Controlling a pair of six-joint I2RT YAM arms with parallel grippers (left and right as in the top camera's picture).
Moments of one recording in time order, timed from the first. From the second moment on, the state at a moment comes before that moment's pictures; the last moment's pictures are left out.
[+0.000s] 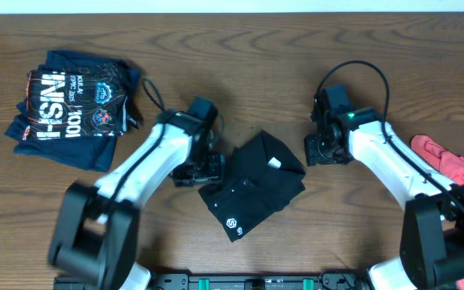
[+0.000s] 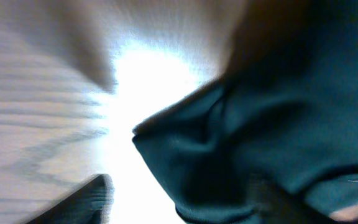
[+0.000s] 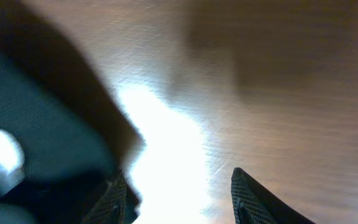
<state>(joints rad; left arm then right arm) -0.41 1.67 1.10 -1.01 0.21 -0.44 0.29 1.68 1.08 -0.84 -0.06 0.22</state>
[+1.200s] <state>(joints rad) -0.51 1.57 1.04 -0.94 0.31 -0.28 0.39 1.66 0.82 -0.32 -0.20 0.32</state>
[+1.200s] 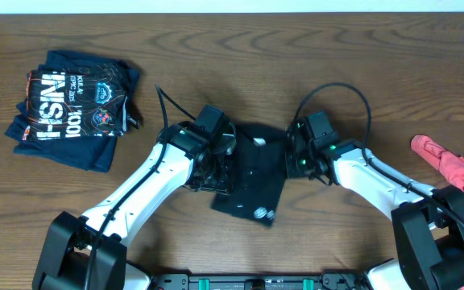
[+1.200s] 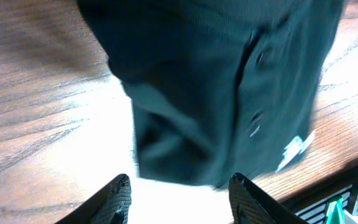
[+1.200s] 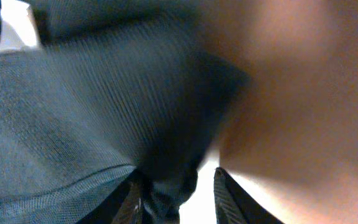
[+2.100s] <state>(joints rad) -0.59 1.56 1.04 -0.76 0.44 -0.27 0.42 1.43 0.89 -0.62 -0.45 0.20</state>
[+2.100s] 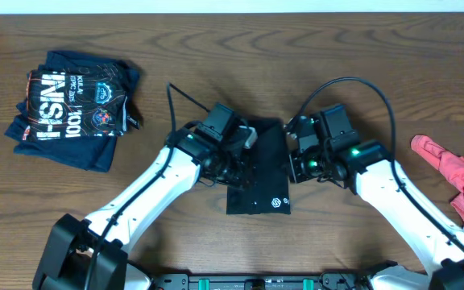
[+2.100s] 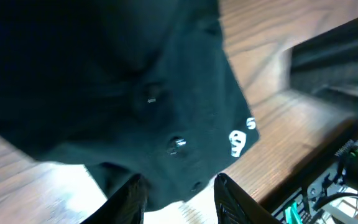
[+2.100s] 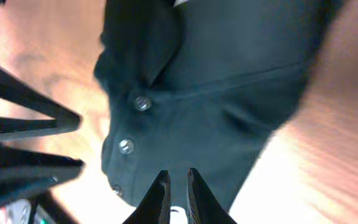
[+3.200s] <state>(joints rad) -0.58 1.84 1.06 -0.78 0.43 -0.43 0.40 1.75 0.89 -0.62 -0.42 0.20</state>
